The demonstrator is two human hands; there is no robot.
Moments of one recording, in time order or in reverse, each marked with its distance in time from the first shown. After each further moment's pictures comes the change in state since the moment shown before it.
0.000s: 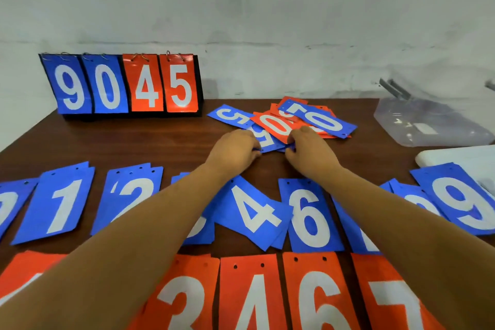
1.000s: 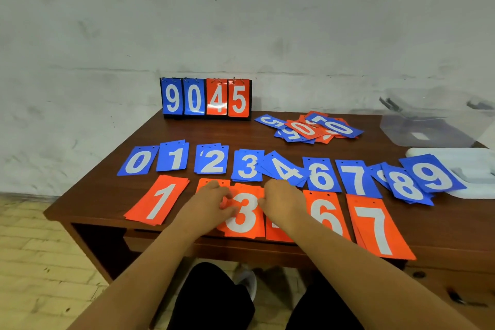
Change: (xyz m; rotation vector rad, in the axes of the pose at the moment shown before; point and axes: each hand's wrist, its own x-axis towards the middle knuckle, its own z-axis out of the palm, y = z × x) left_hand -0.315 0.050 -0.083 -0.316 -0.106 -0.489; right_hand -0.229 -0.169 -0.020 -0.008 -0.173 -0.058
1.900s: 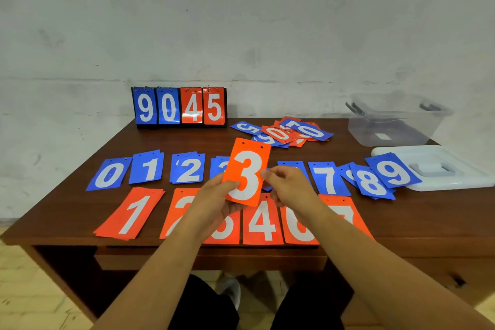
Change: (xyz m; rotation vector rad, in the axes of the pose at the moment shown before) left_hand 0.006 0.080 -0.005 -1.429 -0.069 -0.290; right_hand -0.024 0.038 -0.063 0.923 0.028 0.244
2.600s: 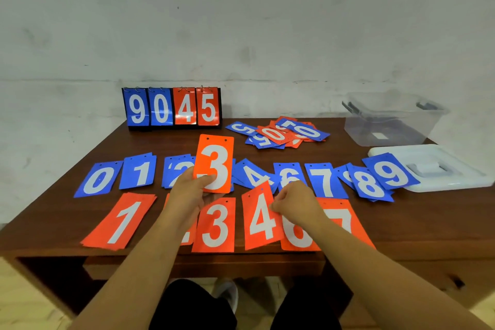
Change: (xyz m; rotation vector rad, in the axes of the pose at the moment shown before) left_hand 0.031 0.014 -0.027 -0.050 0.142 0.074; right_hand 0.026 0.038 -0.010 -0.508 0.042 0.143
